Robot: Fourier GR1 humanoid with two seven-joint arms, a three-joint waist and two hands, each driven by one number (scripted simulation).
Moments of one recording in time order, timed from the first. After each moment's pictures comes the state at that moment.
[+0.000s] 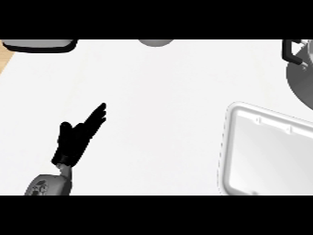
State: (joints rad) left arm -0.10 0.11 -0.07 -1.37 -0.02 -0.17 0.15; right arm -0.38 -0.97 -0.11 -1.02 0.18 -0.23 0.30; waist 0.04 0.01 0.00
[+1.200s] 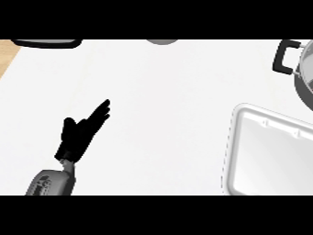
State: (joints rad) left arm -0.14 0.10 -0.07 -1.36 -0.02 -0.19 0.16; right arm -0.89 -0.77 0.08 -0.30 0.48 0.04 0.46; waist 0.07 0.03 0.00
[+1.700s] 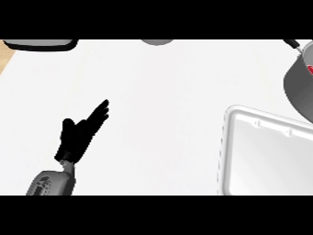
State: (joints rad) left arm -0.13 0.10 -0.07 -1.36 -0.03 -0.17 0.15; right arm -0.94 -0.76 -0.18 -0.35 0.29 -0.39 0.24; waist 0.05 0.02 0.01
